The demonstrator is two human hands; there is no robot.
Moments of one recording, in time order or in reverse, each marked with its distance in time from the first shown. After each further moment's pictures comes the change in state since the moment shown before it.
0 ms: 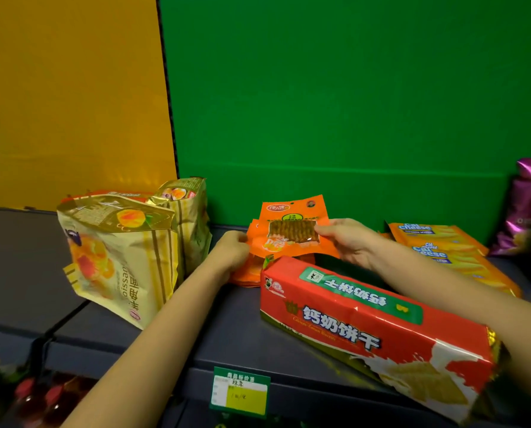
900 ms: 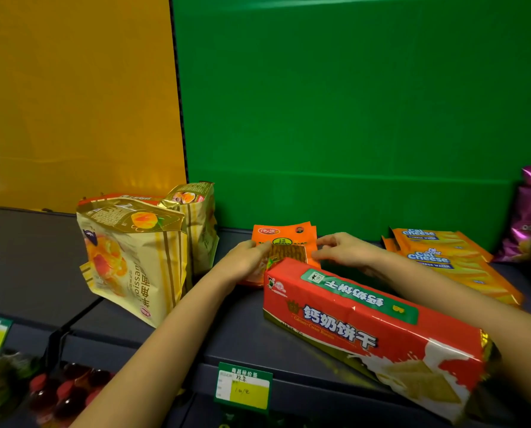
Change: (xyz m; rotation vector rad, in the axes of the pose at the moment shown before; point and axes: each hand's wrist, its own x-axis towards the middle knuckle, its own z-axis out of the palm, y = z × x) left_hand -0.033 0.016 0.003 0.015 -0.064 -0.007; right_hand 0.004 0.011 -0.011 -0.902 -0.051 -0.104
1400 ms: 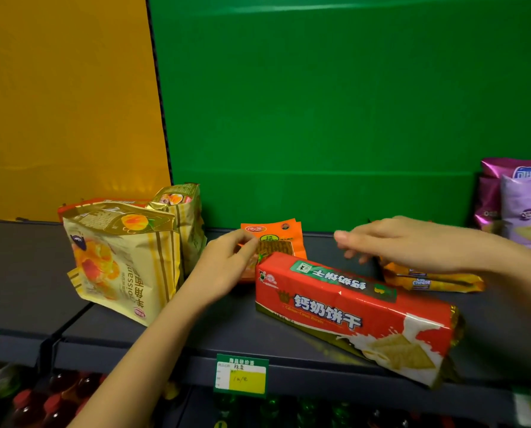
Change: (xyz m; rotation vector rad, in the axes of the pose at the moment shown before) left_hand -0.060 0.009 -0.017 0.143 0.120 0.426; right_hand -0.164 -0.070 -0.044 -0.466 -0.008 -0.063
